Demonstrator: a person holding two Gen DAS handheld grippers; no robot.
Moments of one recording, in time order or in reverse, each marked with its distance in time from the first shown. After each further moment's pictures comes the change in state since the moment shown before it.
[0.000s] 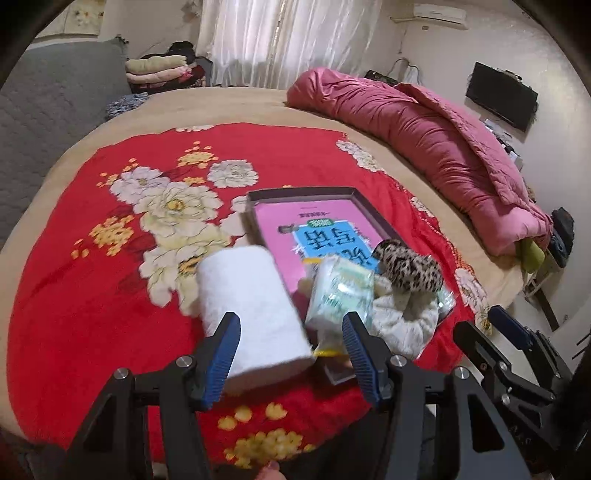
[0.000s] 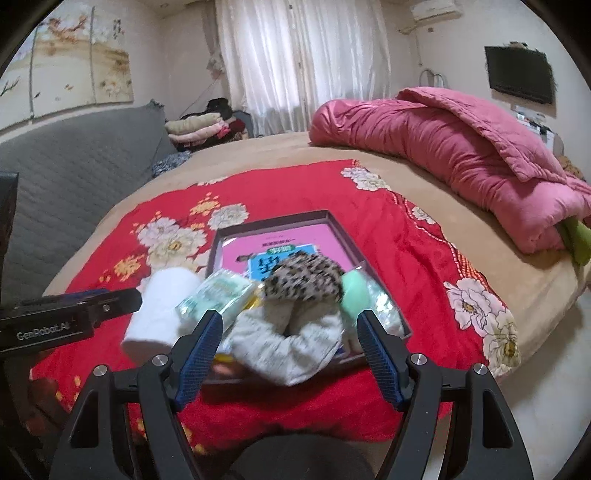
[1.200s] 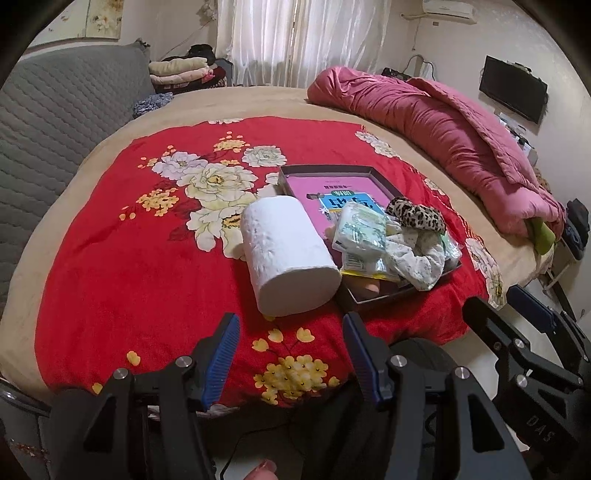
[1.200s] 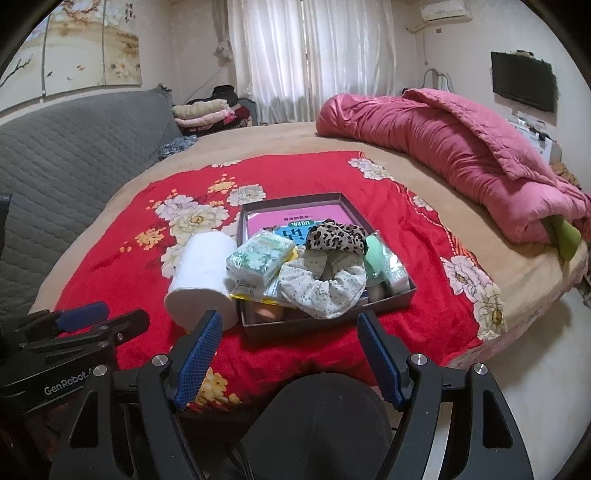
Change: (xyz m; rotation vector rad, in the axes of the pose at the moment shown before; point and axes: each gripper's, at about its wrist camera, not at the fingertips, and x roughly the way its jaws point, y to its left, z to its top) left arm -0.054 0.007 -0.068 0.001 0.000 0.100; right arm -0.054 0.044 -0.030 -0.035 0.049 -0.025
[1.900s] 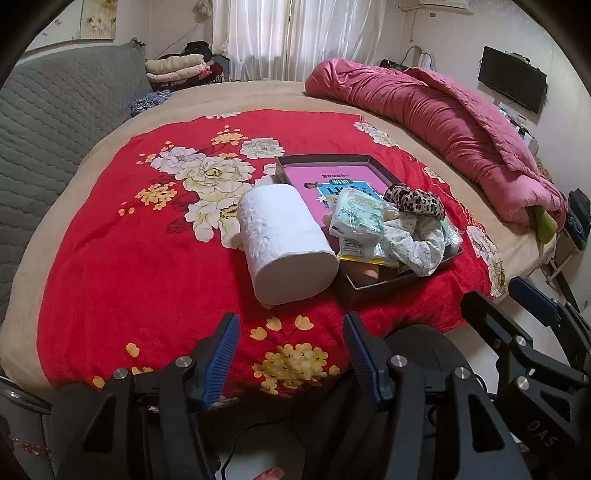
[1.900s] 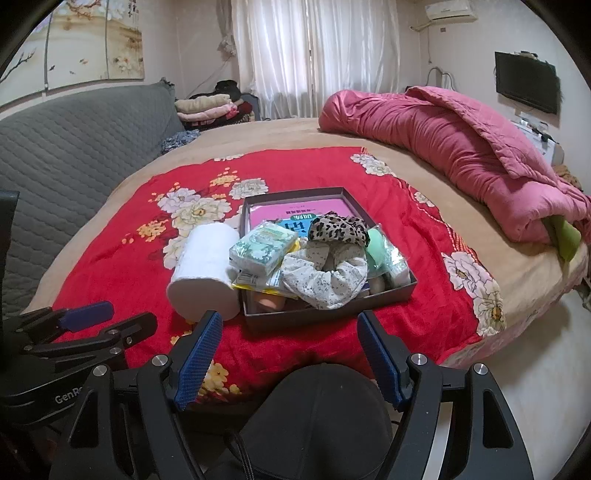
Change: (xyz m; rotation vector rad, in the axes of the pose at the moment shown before) left arm 0.002 -0.006 -0.008 0.023 0.026 0.014; right arm -0.002 0.002 -0.005 -0.008 0.018 0.005
